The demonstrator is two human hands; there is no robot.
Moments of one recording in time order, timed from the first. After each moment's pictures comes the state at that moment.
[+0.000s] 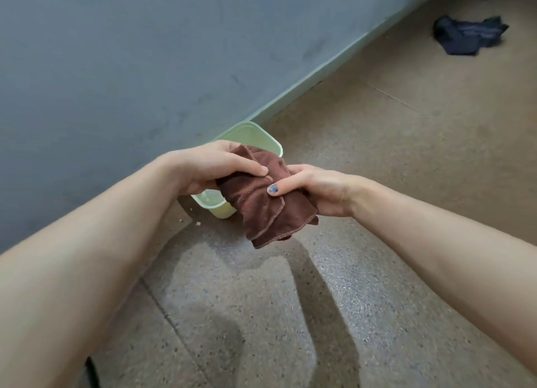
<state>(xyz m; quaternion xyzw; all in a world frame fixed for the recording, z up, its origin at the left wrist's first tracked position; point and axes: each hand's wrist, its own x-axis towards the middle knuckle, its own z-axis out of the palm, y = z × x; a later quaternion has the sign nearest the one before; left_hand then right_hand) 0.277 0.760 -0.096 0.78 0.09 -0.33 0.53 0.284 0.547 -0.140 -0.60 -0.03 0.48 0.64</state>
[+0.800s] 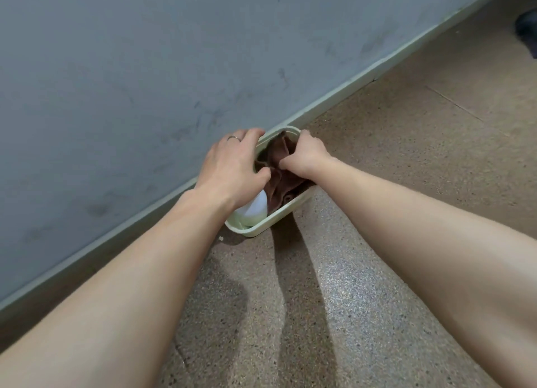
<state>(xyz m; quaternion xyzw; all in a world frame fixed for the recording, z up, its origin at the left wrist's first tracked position) 0.321 0.806 -0.158 0.98 0.05 -0.02 0.19 0.415 0.669 -0.201 -0.92 -0.01 0.23 0.30</state>
